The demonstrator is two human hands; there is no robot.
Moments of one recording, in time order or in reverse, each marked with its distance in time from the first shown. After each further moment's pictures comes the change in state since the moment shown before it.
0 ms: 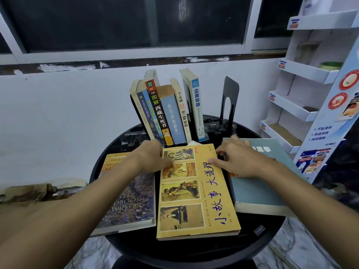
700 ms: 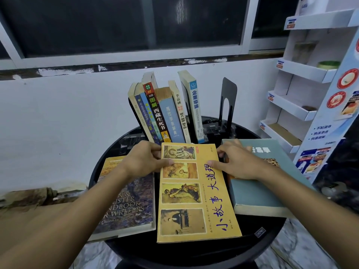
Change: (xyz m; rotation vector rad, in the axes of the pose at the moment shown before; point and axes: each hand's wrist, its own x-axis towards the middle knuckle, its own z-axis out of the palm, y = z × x) left_hand -0.011 -0.012 0.004 -0.533 0.062 0.105; right_hand -0.003 0.002 0.007 0.191 0.026 0.066
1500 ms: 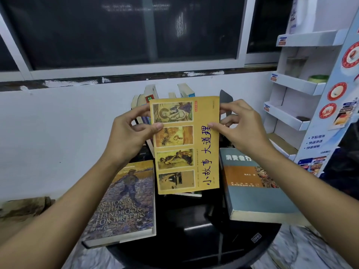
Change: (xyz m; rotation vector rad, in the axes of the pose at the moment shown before) left_hand -0.018 0.048 -0.047 -0.440 0.392 0.391; right_hand 0.009 -0.041 -0.074 0.442 0.665 -0.188
